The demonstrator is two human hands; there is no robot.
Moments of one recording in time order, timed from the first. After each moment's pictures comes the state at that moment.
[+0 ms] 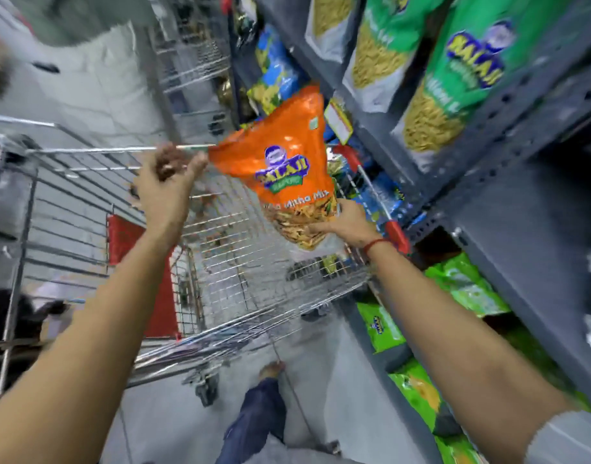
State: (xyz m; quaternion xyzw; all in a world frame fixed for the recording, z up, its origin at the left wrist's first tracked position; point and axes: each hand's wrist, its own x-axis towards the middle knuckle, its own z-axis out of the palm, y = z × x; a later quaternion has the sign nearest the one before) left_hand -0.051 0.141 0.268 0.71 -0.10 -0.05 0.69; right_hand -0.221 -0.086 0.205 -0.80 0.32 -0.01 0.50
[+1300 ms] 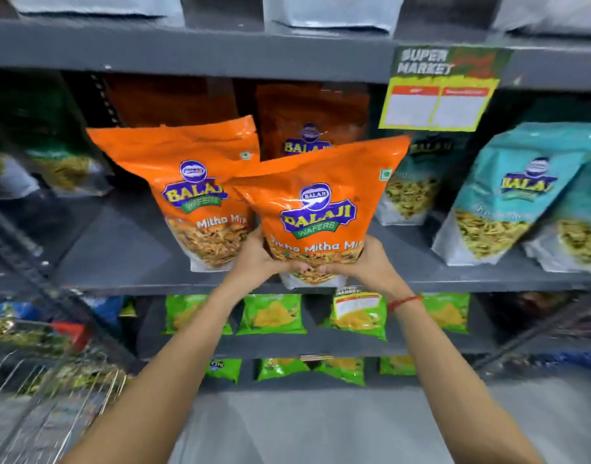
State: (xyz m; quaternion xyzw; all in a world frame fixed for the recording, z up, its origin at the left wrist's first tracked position) left_hand -0.604 -0.073 0.328 0.43 -0.67 -0.47 0.37; right_hand -0.808 -0.016 0.326 -0.57 0.59 -0.45 0.36
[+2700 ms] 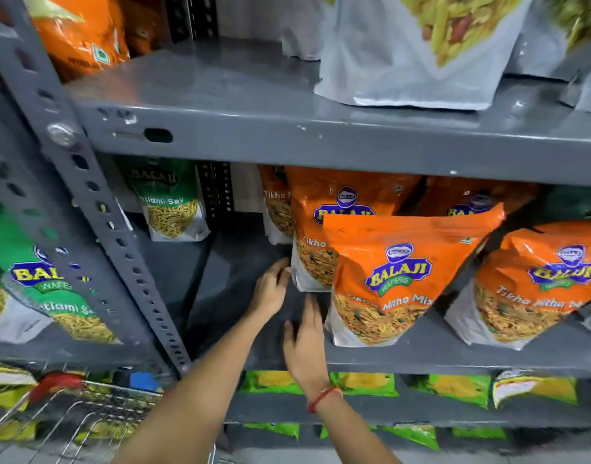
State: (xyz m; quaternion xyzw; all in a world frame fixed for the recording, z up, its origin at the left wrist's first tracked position) left_hand -0.398 -0.259 0.260 0.52 -0.66 -0.40 0.36; right_hand -0.455 -0.143 0.252 -0.53 0.69 -0.43 0.24
